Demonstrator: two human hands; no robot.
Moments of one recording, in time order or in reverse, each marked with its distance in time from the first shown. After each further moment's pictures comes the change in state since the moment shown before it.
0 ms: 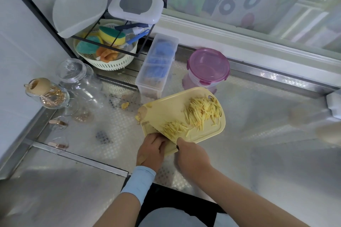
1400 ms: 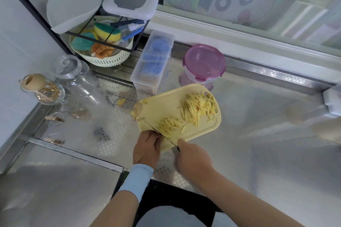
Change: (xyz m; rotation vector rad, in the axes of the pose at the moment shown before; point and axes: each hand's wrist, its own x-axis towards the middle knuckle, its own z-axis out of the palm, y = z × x) left_hand -0.006 0.007 0.005 0.031 0.034 -0.090; right_hand -0.023 0.014 -0.002 0.034 0.000 -0.001
